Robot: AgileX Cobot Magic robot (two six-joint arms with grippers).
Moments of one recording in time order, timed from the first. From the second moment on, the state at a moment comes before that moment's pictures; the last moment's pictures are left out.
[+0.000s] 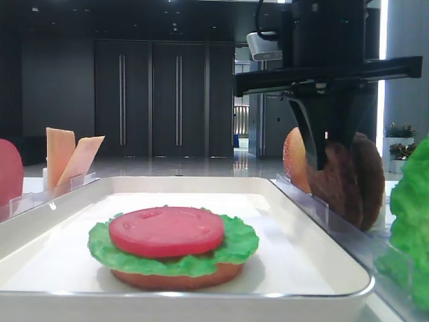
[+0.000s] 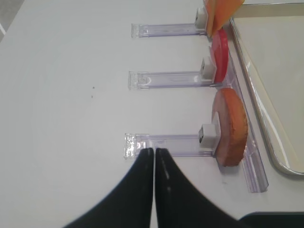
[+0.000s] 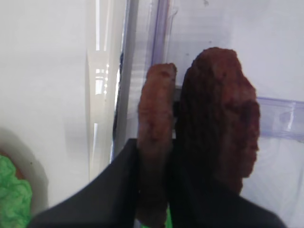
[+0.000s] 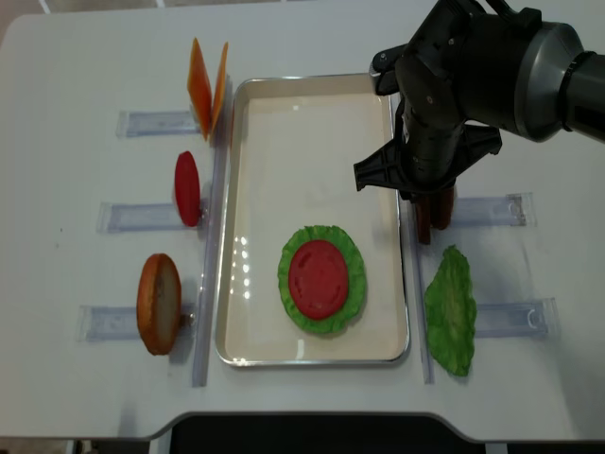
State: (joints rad) left arm 0.02 -0.02 -0.47 0.05 1.11 0.01; right arm 0.67 1.83 -1.28 -0.20 1.01 0.60
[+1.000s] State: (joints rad) left arm 0.02 -0.02 -0.47 0.05 1.11 0.01; right arm 0.70 1.57 -1.28 0.08 1.07 0.44
